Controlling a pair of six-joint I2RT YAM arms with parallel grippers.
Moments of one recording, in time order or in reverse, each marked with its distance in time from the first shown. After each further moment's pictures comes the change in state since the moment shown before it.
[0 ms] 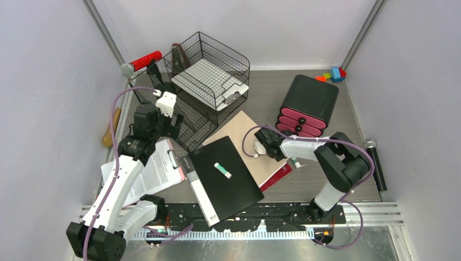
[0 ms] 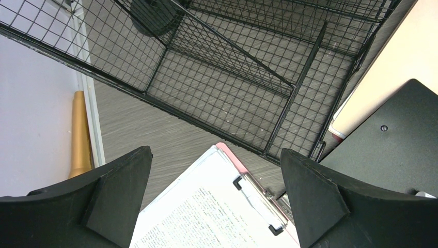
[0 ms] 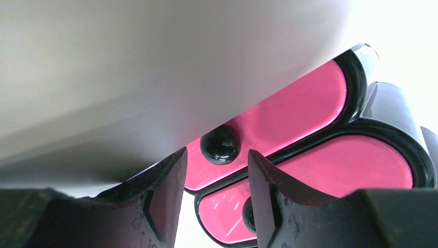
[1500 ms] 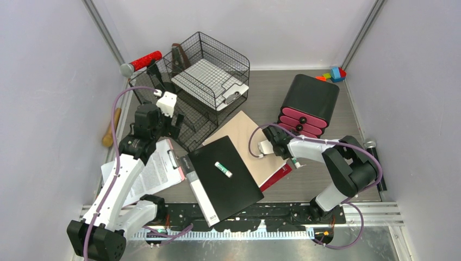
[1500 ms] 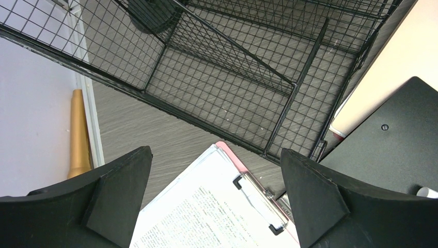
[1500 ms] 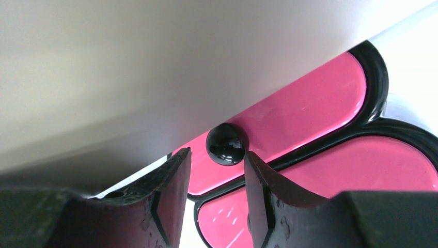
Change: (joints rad) left arm 0.001 0.013 0.000 0.000 0.000 0.002; right arm -0.093 -0.077 -0.045 0.020 -0.108 -0.135
